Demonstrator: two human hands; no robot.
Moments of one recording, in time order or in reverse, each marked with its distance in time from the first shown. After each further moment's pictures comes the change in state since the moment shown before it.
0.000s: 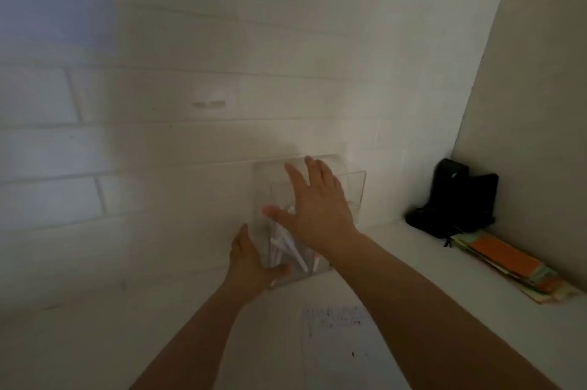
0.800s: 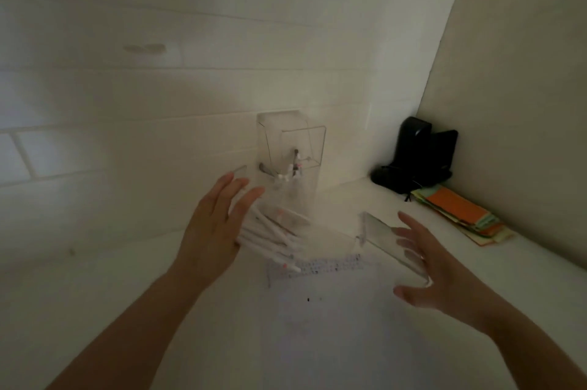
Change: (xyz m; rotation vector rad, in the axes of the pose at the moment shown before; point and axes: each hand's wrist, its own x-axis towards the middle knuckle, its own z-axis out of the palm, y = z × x) left_hand -0.035 0.019 -0.011 0.572 0.368 0.992; right_hand -0.185 0.175 -0.037 0.671 -0.312 0.315
